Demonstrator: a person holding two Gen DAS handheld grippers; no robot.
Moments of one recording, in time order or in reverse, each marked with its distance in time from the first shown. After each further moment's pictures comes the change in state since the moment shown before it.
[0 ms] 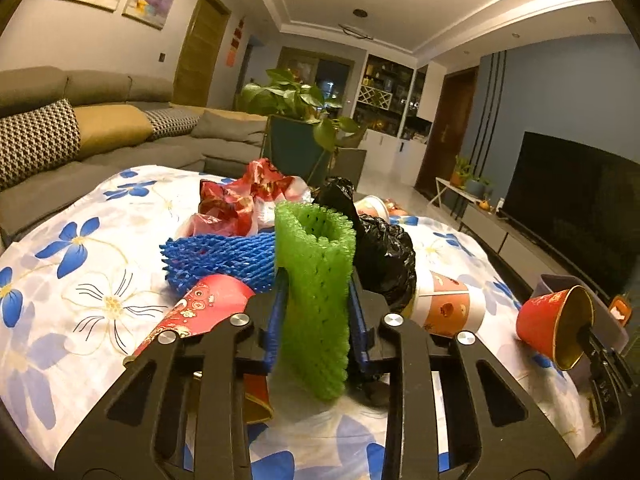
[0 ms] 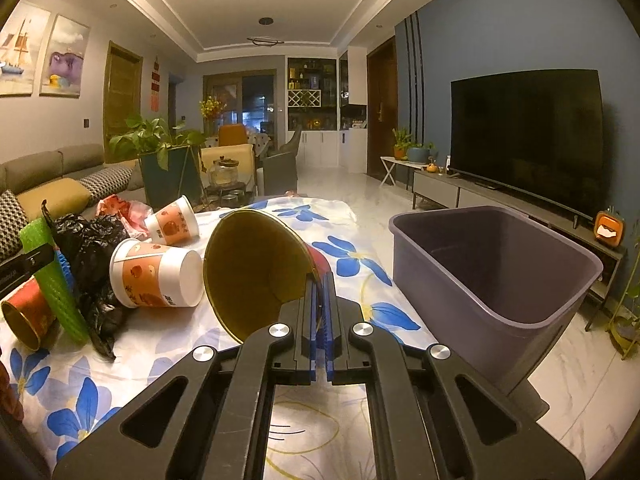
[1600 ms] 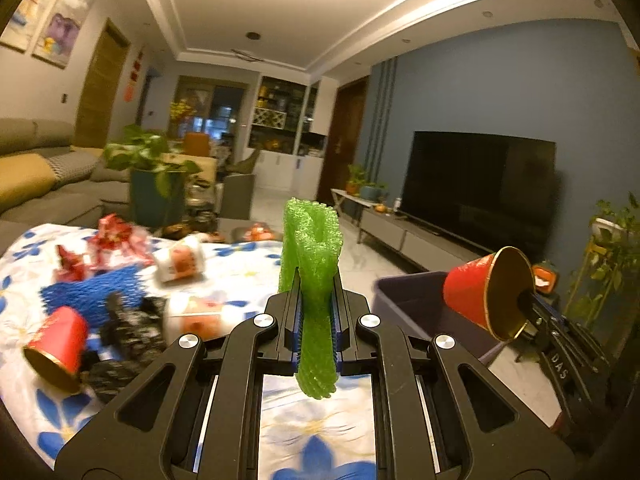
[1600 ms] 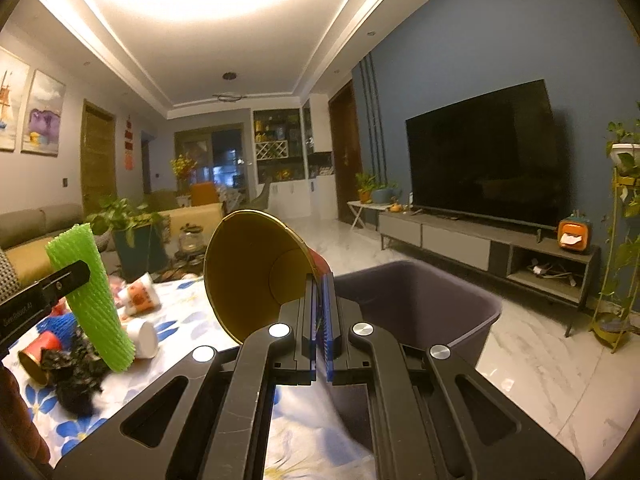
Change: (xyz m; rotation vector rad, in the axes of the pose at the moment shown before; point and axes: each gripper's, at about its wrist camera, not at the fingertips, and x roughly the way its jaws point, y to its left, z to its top) left arm -0.070 -0.159 0.003 0.159 -0.078 -0.370; right arm -0.079 -0.106 0.032 0.102 -0.191 -0.089
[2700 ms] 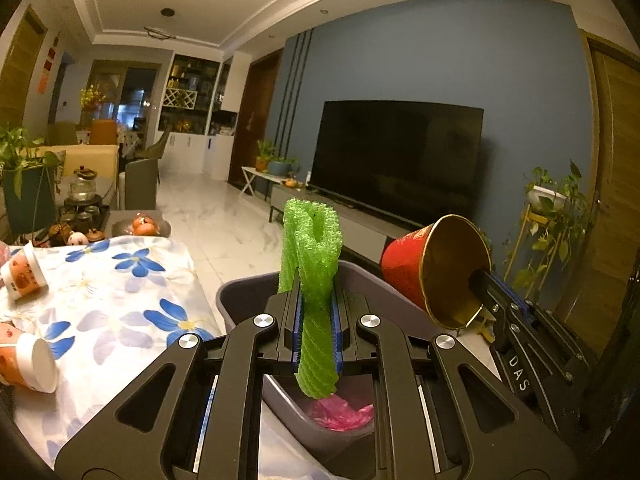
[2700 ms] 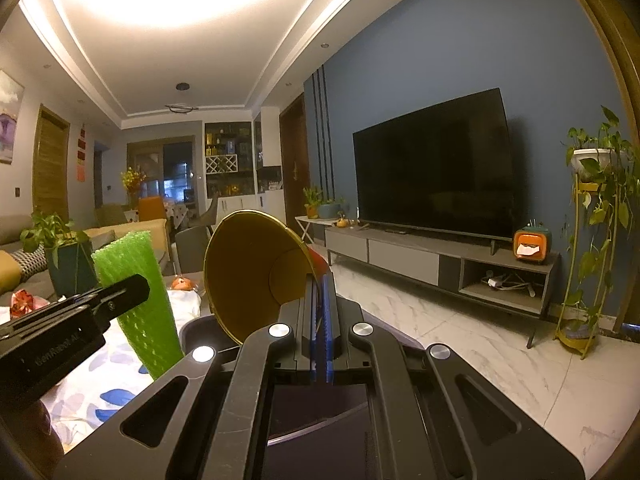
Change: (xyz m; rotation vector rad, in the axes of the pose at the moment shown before) left arm 0.127 -0.124 -0.016 0.079 0.097 -0.306; right arm 0.047 -0.068 0.004 0.007 -0.052 -0.183
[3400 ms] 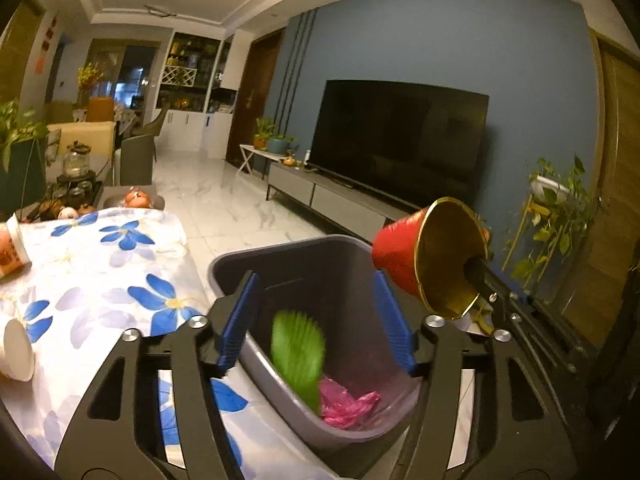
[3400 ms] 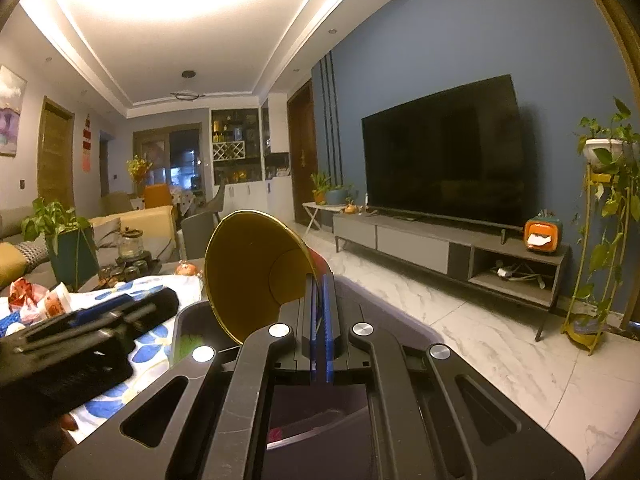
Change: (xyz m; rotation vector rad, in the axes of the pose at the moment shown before) left arm 0.023 0.016 -0.016 -0.051 0.069 -0.009; right arm 0.026 -0.002 -0.006 -0.004 0.058 0.042
